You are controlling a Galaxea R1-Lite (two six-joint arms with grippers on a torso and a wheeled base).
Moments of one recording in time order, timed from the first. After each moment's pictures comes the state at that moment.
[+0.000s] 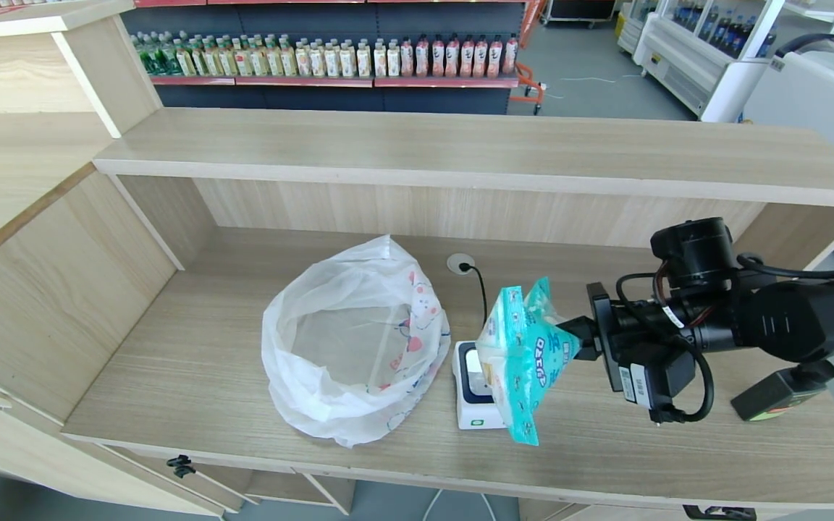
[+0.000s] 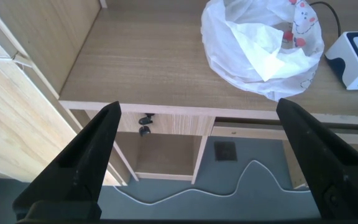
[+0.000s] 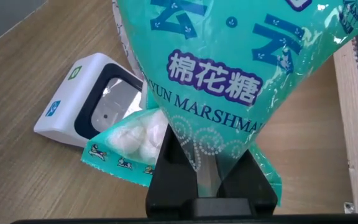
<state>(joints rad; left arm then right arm) 0.00 0.00 0.00 0.00 -0.06 0.00 0.26 1.85 -1.00 -0.18 0.96 -1.94</state>
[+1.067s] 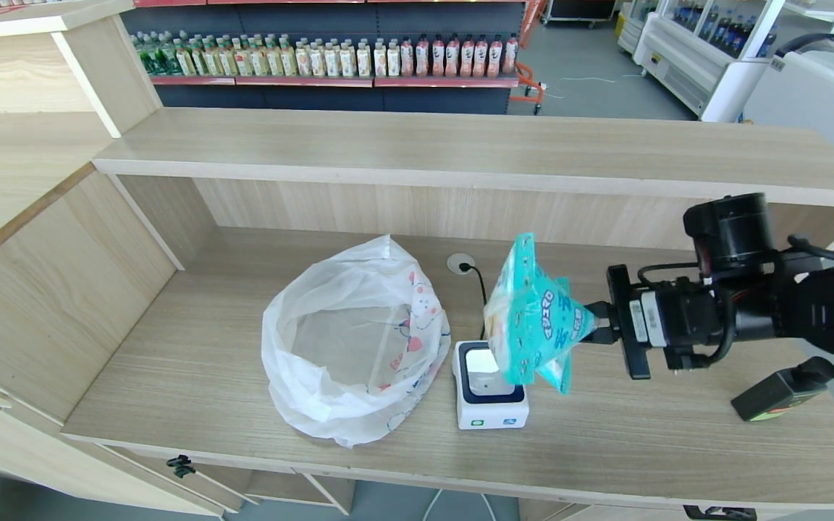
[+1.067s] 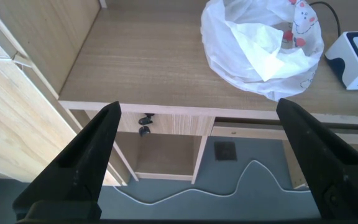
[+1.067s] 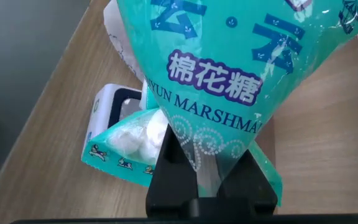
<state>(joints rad) 0.00 0.00 0.00 0.00 -0.06 0.00 0.26 1.73 -1.00 -0.15 0.91 -1.42</state>
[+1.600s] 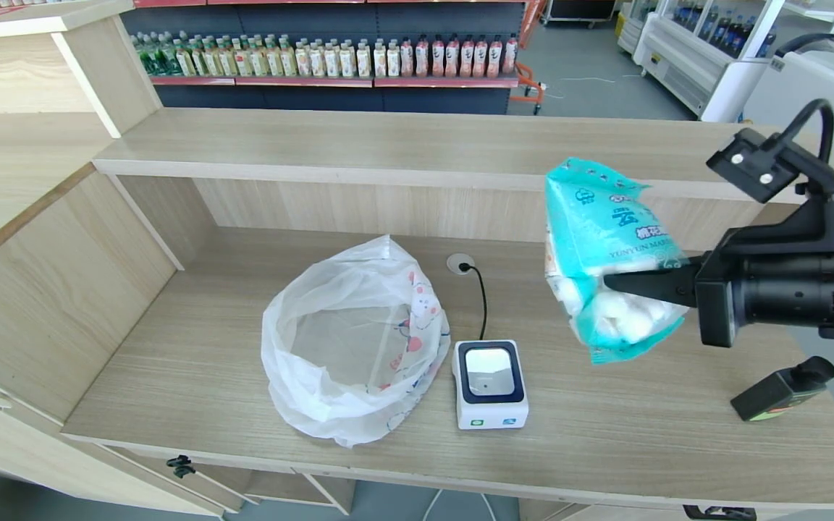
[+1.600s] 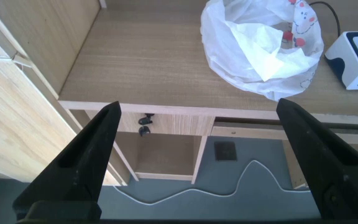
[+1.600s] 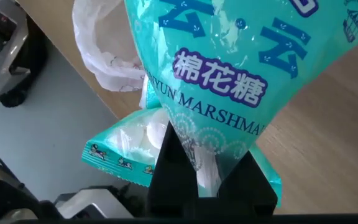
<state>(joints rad) 0.00 0.00 0.00 0.00 -0.06 0.00 0.42 1.37 -1.02 0.03 0.29 -0.18</state>
